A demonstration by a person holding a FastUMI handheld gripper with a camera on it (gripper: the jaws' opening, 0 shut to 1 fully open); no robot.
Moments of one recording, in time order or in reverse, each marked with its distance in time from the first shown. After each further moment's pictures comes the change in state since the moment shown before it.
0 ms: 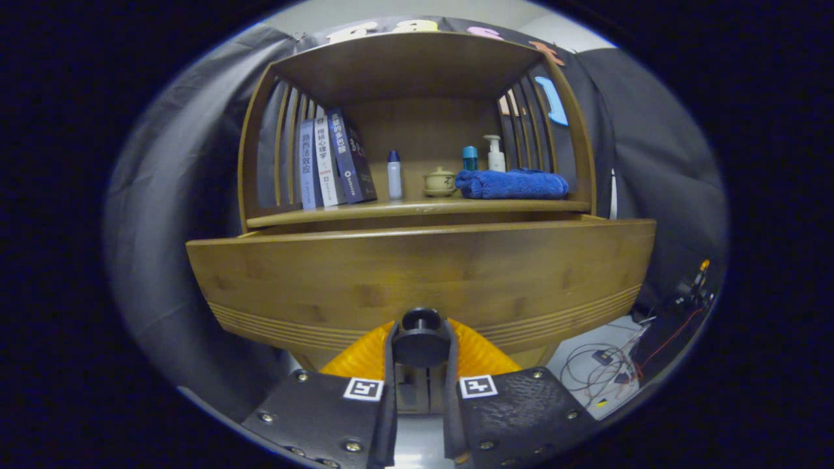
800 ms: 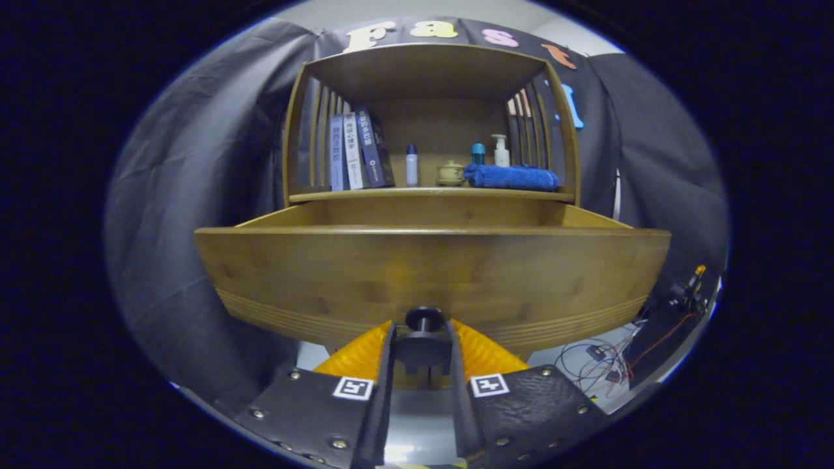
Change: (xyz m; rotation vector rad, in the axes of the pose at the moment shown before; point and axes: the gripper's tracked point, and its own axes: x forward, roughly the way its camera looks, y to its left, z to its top) arm -0.076 -0.001 -0.030 -0.129 0.059 0.045
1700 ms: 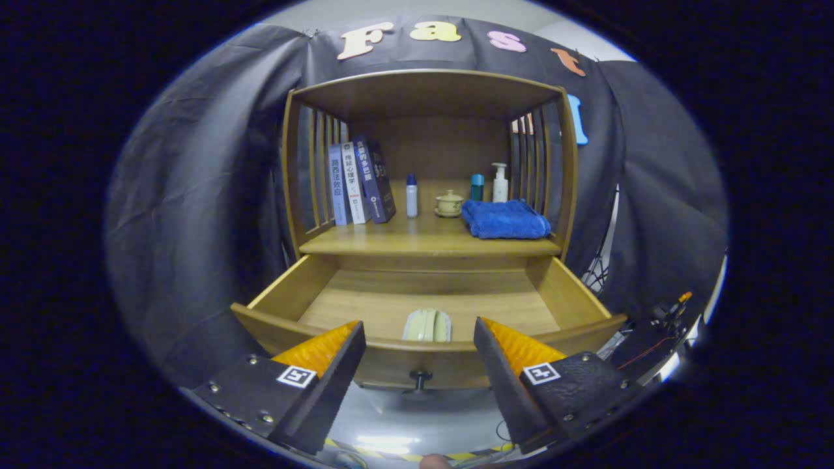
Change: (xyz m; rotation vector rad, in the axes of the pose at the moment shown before) arm -0.034 -0.014 0.144 0.023 0.062 -0.030
